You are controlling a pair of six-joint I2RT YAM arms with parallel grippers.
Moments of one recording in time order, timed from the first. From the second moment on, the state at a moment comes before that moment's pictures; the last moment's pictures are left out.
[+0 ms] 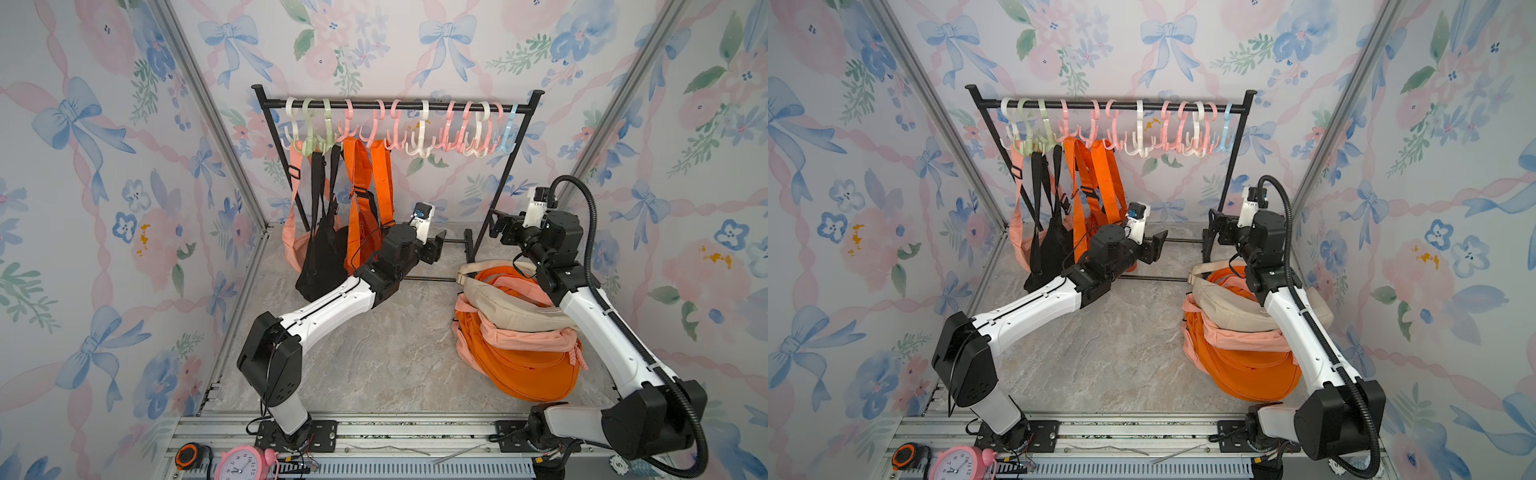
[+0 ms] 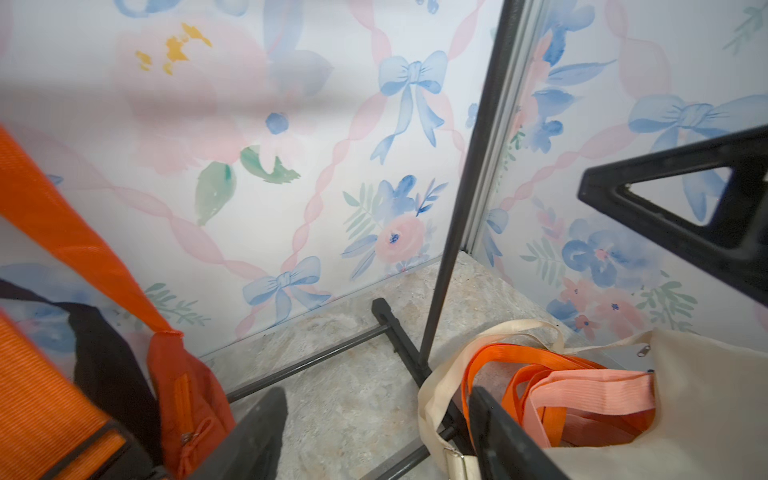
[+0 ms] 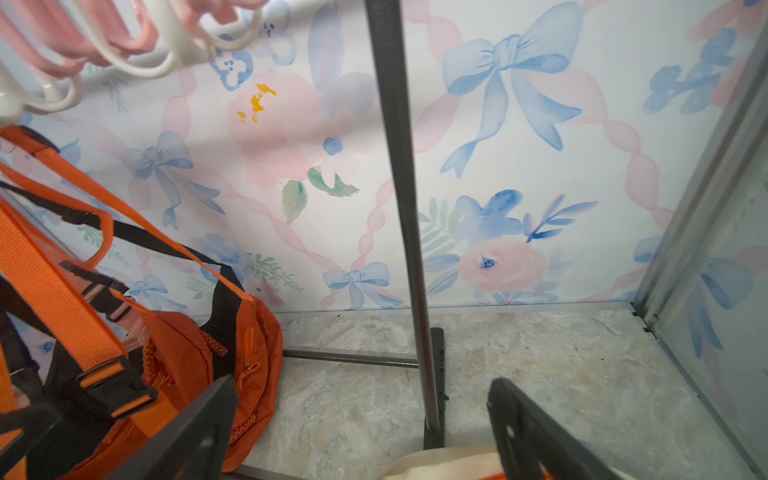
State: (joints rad) left arm -0.72 1.66 1.38 0.16 -0.18 -0.07; right arm 0.20 1.31 1.22 -0.04 -0.04 0.22
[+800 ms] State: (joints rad) left arm -0.46 1.63 1.40 0.16 -0.20 -0.16; right arm 0.39 1.48 1.32 -0.02 -0.16 0.15
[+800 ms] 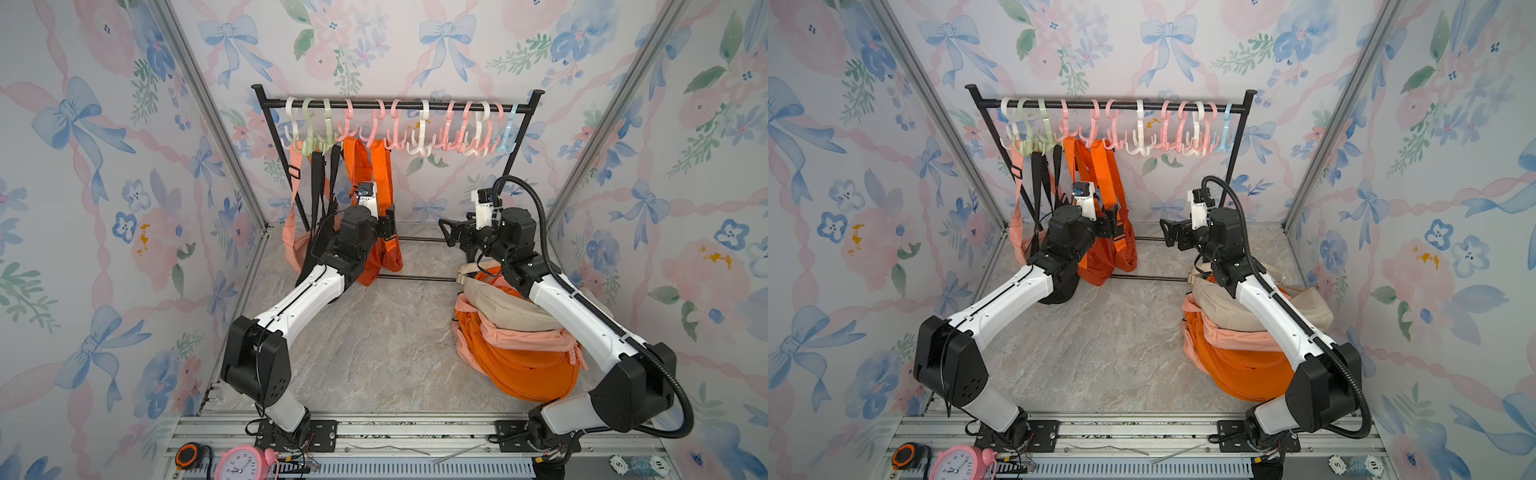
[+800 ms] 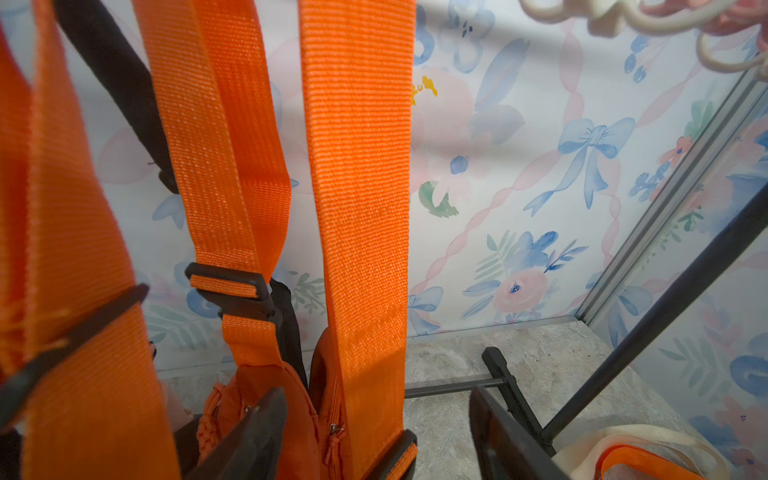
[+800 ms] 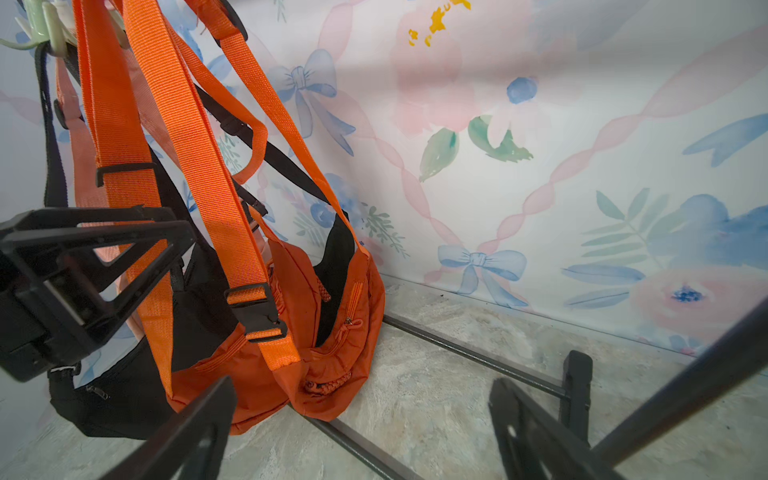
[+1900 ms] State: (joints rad) left arm -0.44 1.78 1.60 0.12 -0.02 -0.21; right arm 0.40 1.69 1.39 0.10 -0.25 0.14
